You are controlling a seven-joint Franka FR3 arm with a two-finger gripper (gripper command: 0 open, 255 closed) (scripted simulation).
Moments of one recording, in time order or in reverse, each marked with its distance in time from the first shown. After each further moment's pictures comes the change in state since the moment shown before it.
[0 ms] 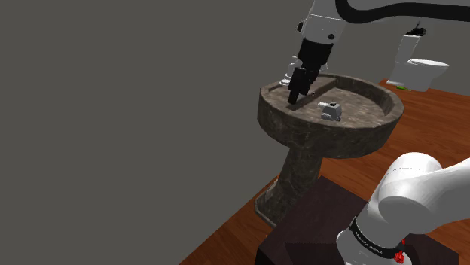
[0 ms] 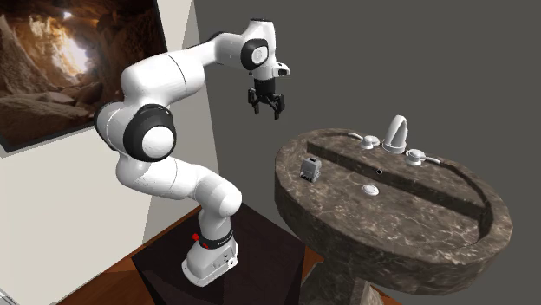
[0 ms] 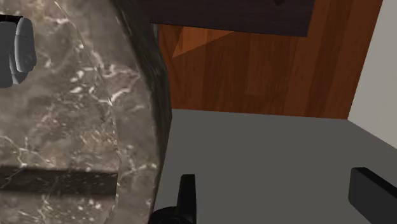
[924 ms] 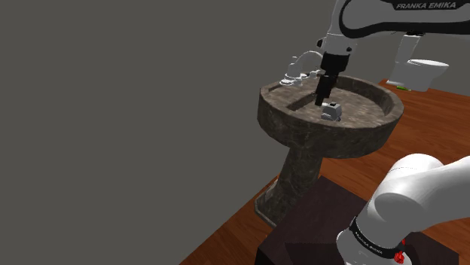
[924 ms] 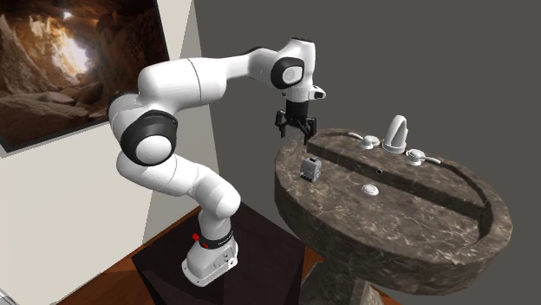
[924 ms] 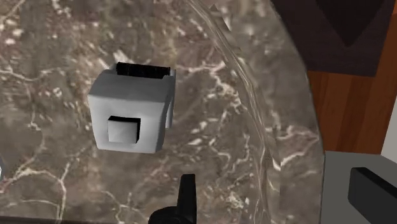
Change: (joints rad) arm -0.086 0.050 -0.248 -0.046 -0.174 -0.010 -0.284
